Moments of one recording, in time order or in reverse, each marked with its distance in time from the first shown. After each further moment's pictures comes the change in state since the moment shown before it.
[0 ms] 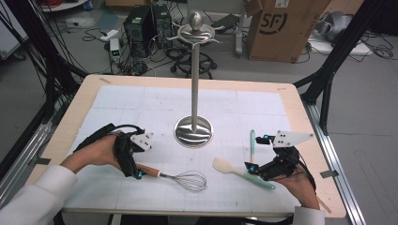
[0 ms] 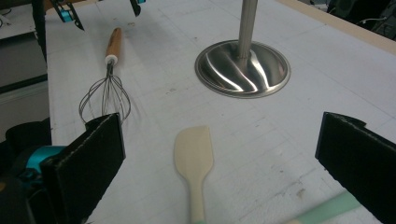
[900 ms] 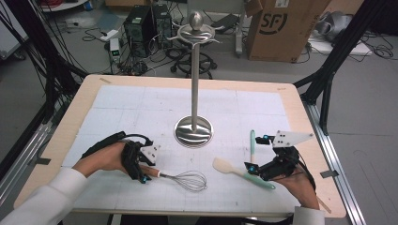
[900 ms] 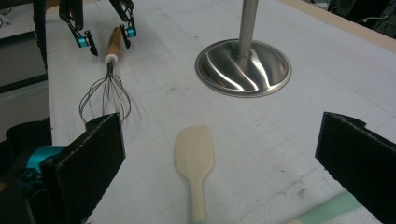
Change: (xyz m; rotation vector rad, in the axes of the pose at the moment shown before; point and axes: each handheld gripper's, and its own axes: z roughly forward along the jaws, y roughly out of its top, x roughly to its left) left arm -0.004 0.000 0.030 0.093 -0.094 0.086; right arm 0.000 0.000 0.001 0.000 0.000 -0.004
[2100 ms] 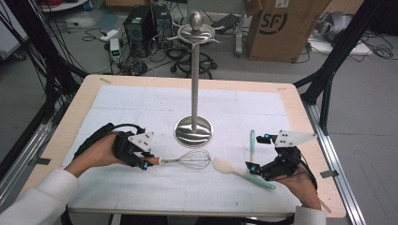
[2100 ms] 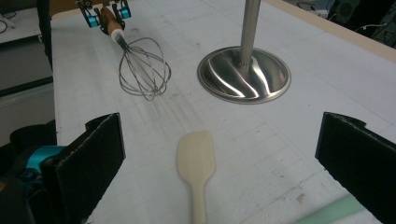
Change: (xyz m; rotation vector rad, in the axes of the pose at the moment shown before) left arm -0.004 0.005 -0.048 -0.160 0.107 -0.038; right arm 0.002 0.004 -0.006 -0.022 0.009 -0.010
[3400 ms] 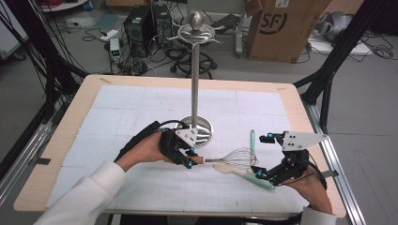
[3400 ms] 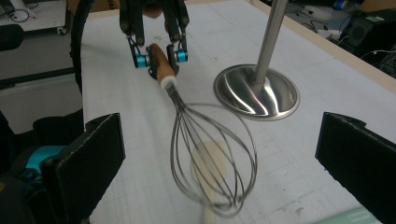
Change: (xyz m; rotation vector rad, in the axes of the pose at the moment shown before) left arm 0.016 0.103 0.065 -0.143 -0.099 0.035; right arm 0.011 0.017 -0.022 -0.024 0.042 -0.095
